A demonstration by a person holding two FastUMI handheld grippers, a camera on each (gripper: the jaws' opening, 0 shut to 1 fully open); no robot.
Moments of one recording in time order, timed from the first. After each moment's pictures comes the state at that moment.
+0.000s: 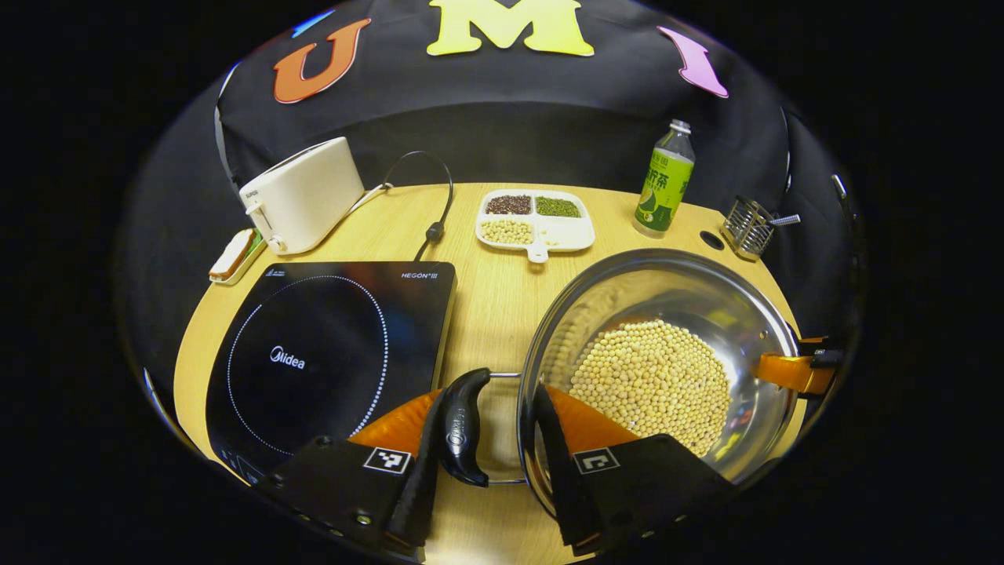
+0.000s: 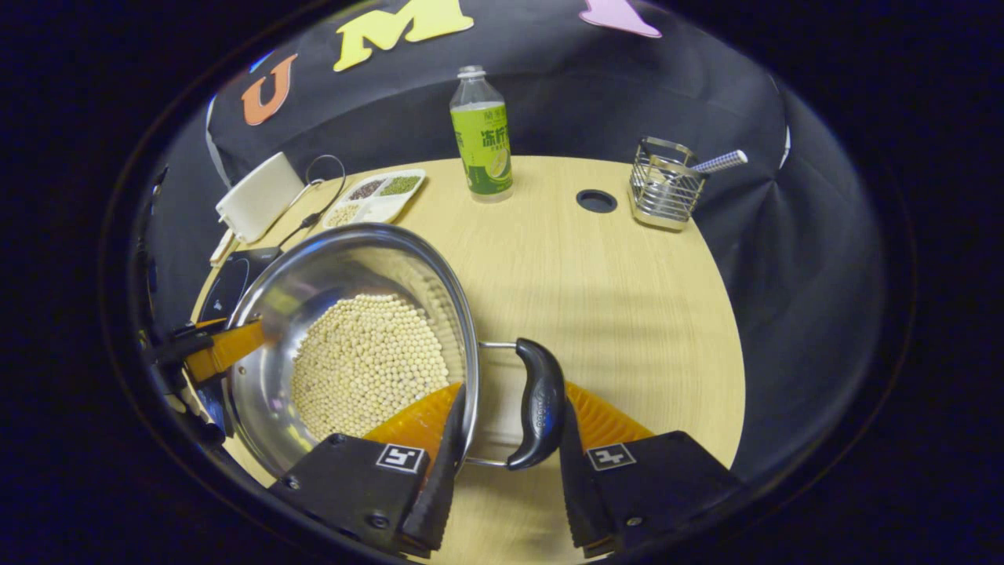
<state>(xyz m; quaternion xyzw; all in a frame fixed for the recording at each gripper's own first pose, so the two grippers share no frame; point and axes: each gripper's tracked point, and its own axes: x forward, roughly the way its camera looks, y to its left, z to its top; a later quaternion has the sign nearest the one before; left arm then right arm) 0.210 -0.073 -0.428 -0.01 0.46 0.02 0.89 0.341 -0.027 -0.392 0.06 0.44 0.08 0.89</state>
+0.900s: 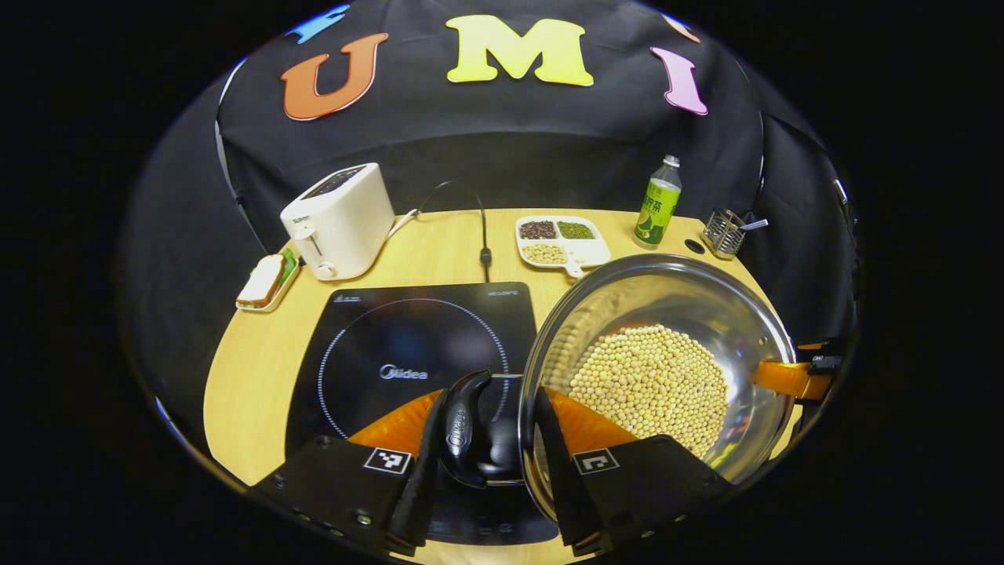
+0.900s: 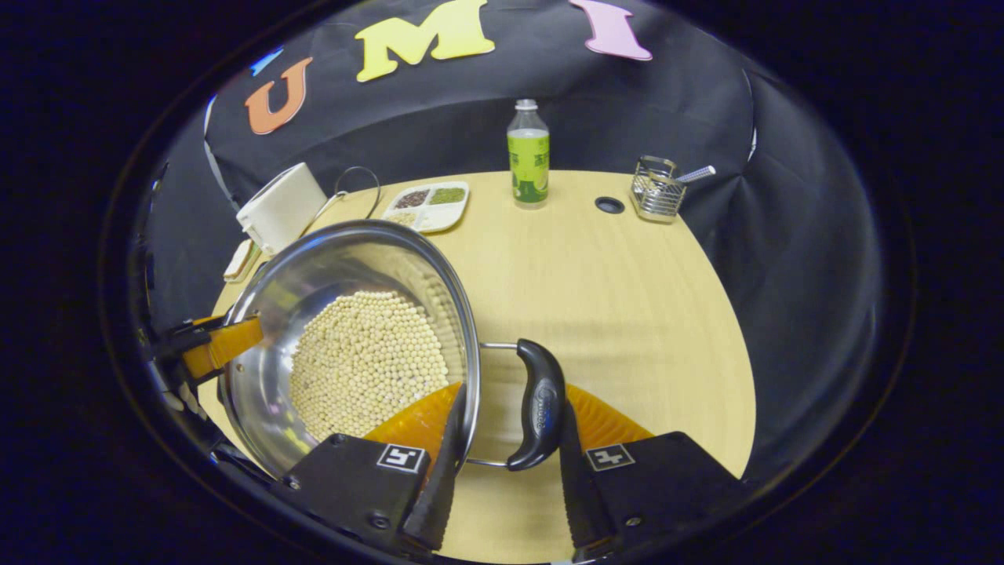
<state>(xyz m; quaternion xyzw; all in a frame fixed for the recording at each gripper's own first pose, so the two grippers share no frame) 0.165 0.025 -0.359 0.01 0.43 -0.01 0.90 0.255 0.077 -0.329 0.08 0.42 0.05 0.90</state>
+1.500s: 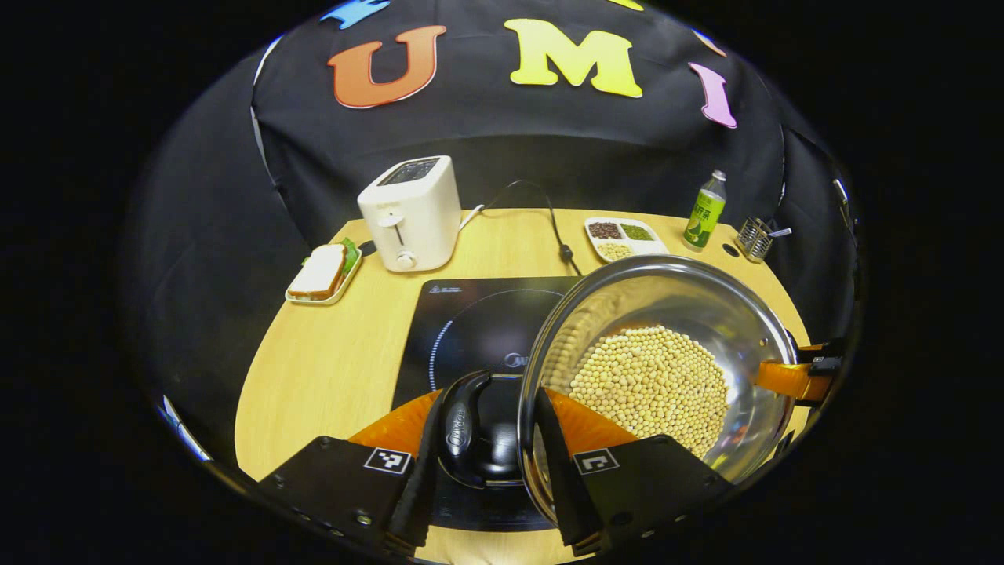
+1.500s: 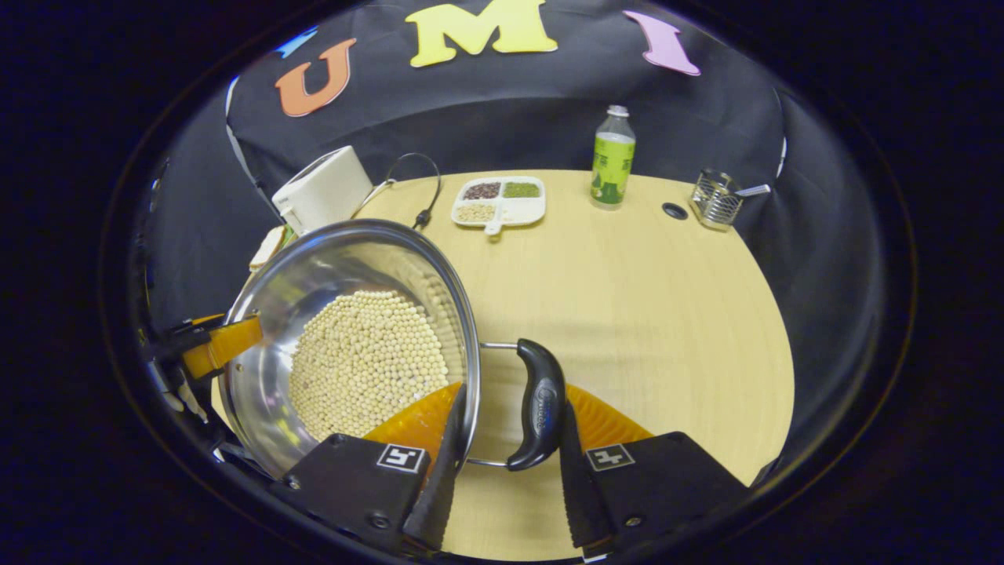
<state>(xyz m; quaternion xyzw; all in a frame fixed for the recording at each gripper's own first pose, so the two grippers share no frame) 0.144 0.141 -0.352 0.01 0.44 0.03 0.90 0.254 0.196 -0.319 0.08 0.42 0.08 0.90</state>
